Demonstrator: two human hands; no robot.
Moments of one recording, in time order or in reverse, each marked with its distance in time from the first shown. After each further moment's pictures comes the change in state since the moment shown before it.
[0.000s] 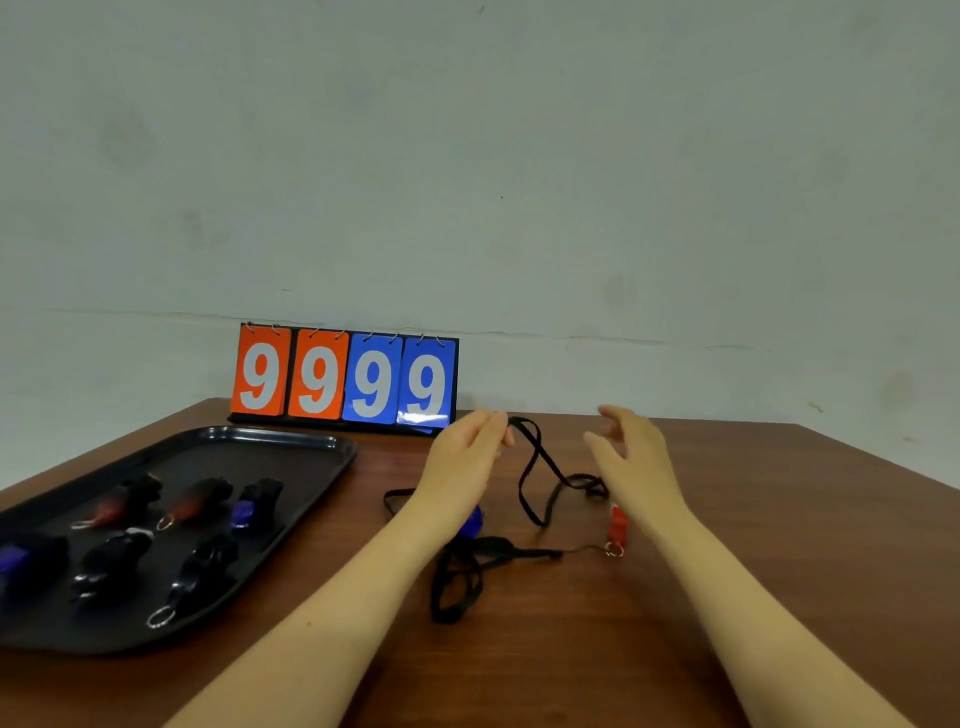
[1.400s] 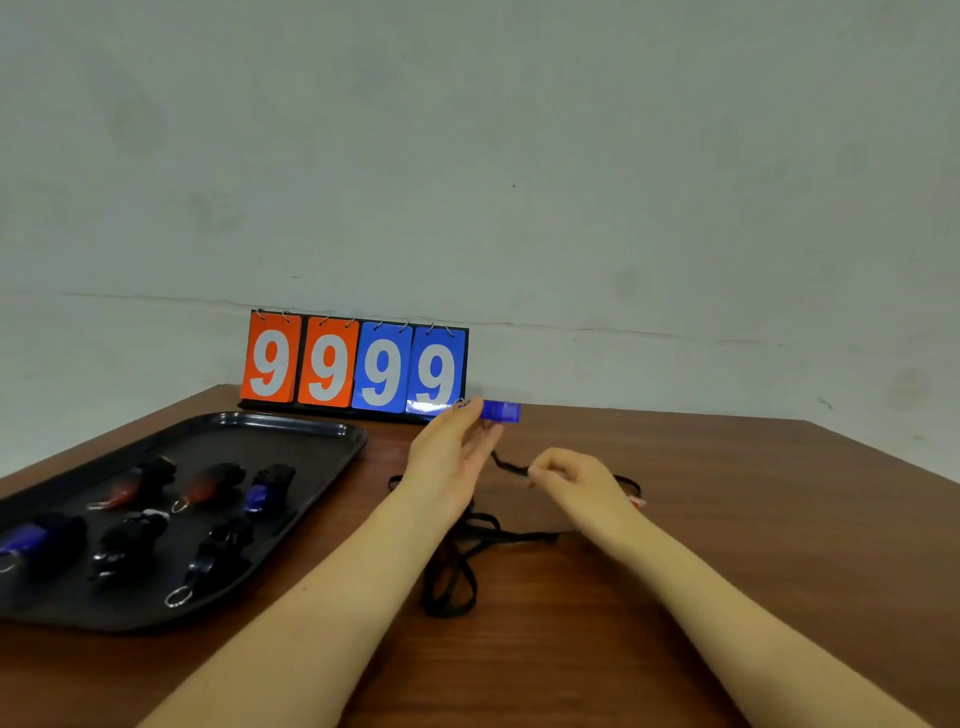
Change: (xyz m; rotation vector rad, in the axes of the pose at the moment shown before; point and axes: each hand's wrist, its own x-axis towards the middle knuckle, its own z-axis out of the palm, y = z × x) left_hand 0.007 -0.004 -0.009 -0.998 0.223 -0.342; right_hand -0.030 -0.028 0.032 0.125 -0.426 -0.007
